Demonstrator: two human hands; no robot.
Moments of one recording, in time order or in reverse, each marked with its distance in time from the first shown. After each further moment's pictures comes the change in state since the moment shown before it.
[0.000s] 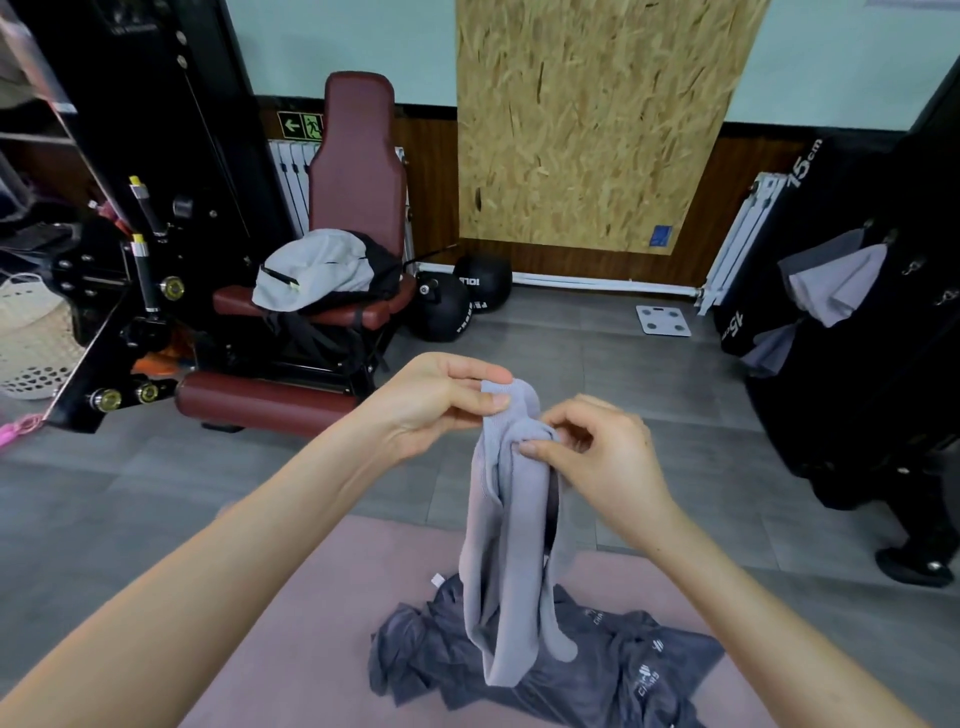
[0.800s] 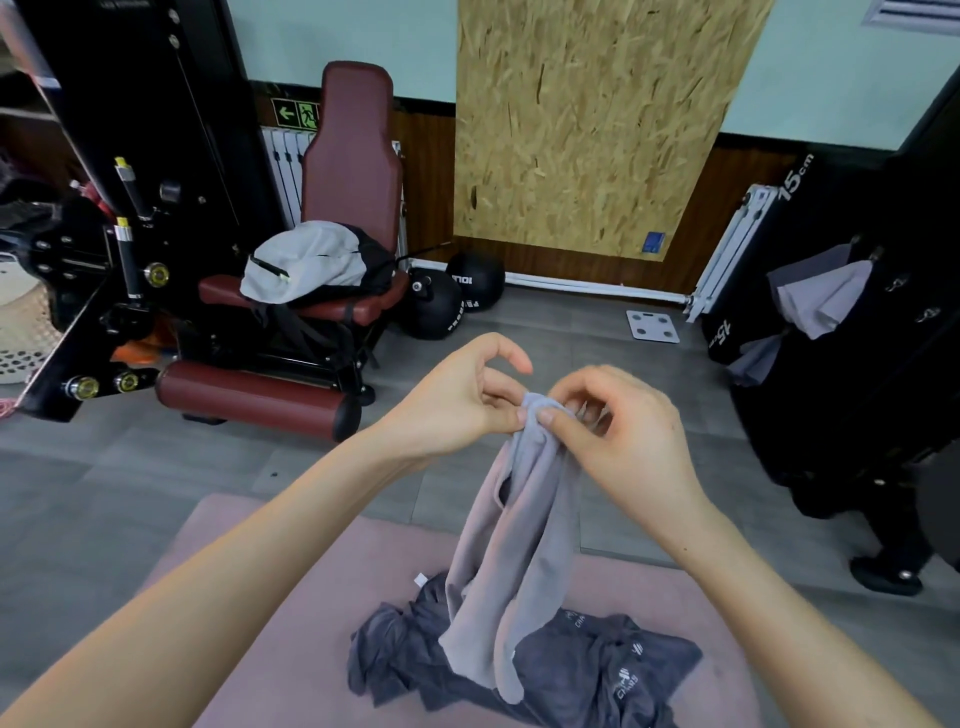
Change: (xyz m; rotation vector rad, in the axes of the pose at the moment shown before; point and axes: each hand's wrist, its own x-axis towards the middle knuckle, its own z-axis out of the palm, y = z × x) left_hand 0.001 -0.005 0.011 0.291 -0.128 0.295; right_hand 0.012 -0.022 -0.026 -0.189 0.062 -0.099
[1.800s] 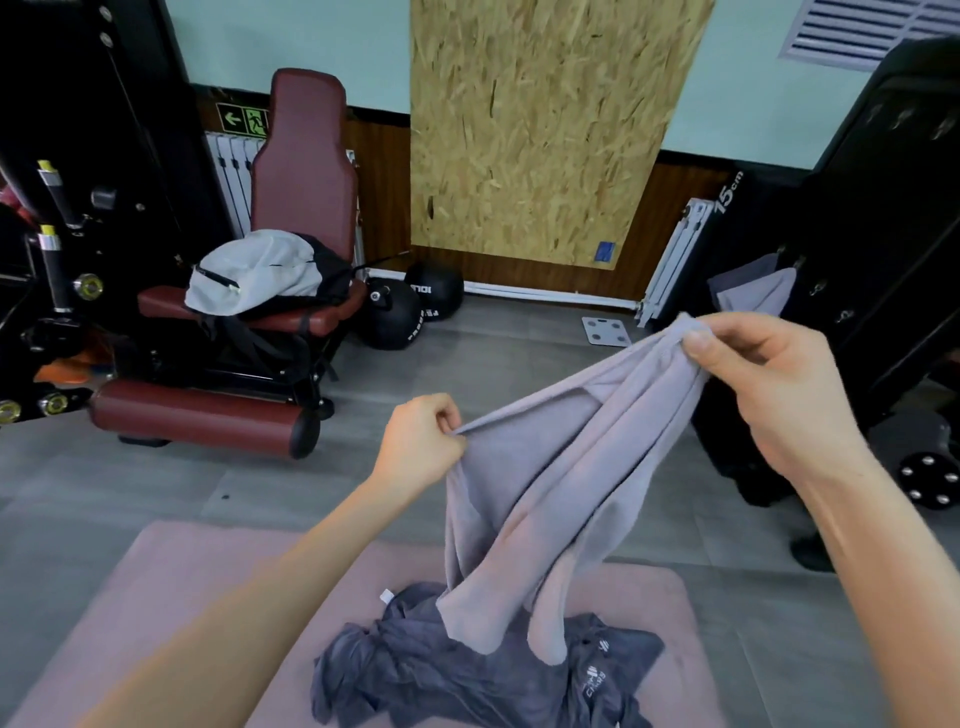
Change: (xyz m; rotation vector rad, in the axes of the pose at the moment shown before) left_hand 0.033 -0.081 0.016 0.516 0.405 -0.025; right_hand 0.009 0.036 -0.100 0.463 0.152 0.125
